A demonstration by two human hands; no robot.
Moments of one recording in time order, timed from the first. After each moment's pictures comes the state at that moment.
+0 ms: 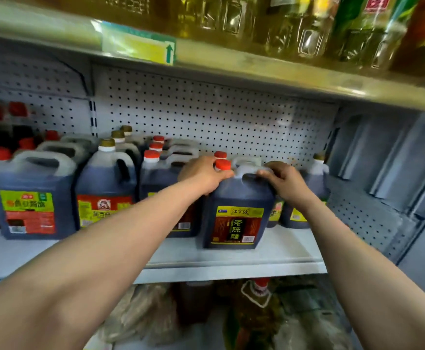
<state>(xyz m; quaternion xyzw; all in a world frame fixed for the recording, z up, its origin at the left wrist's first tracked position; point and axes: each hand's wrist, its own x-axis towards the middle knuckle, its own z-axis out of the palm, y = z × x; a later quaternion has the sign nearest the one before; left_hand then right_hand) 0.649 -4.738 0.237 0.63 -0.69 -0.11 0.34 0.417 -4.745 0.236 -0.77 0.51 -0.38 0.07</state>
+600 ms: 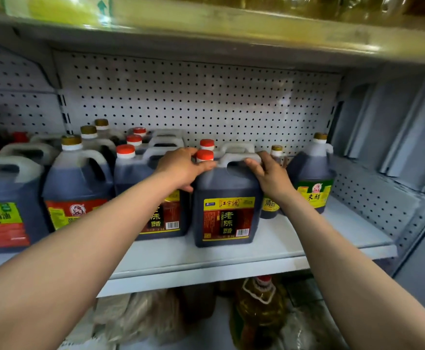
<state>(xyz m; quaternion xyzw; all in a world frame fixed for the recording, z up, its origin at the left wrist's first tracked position) 0.654 -4.774 0.226 0.63 -0.68 -0.16 0.35 0.416 -4.793 0.190 -0.72 0.54 -0.43 0.10</state>
